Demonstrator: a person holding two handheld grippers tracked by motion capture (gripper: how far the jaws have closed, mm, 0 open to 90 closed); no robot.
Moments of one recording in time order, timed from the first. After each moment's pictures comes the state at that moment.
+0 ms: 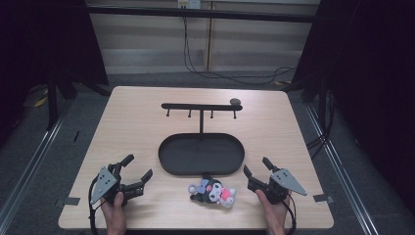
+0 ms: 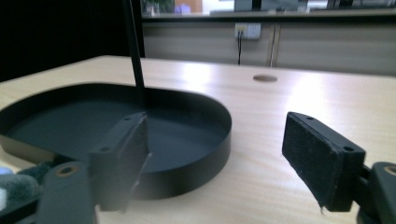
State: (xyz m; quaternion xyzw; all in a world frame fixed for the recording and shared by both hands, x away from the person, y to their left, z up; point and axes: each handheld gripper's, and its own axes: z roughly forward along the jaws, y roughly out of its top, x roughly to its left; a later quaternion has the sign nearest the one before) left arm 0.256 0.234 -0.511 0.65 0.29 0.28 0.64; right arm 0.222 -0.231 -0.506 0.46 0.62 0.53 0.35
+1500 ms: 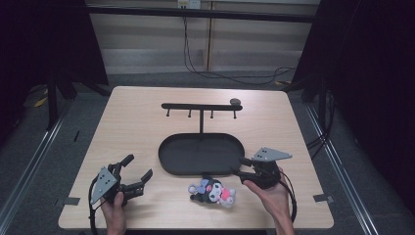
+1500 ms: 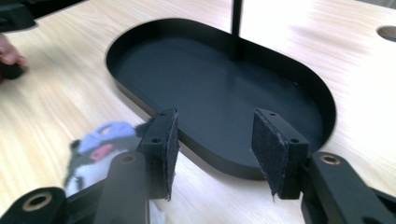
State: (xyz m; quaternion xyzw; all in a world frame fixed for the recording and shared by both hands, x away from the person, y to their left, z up) left arm 0.256 0.234 -0.511 0.65 0.29 0.28 0.64; right arm 0.248 -0.201 -0.432 0.39 0.79 0.44 0.17
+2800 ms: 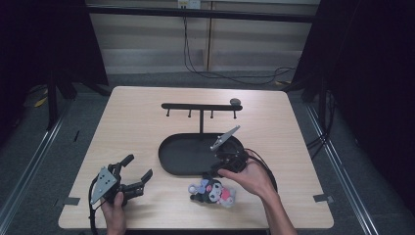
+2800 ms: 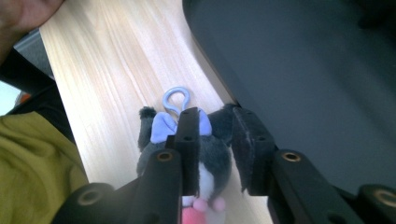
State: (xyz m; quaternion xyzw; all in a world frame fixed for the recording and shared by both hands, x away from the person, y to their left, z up) left arm 0.256 0.234 -0.511 0.65 0.29 0.28 0.64; right arm 0.301 -0.122 -0.406 0.30 0.92 0.27 -0.01
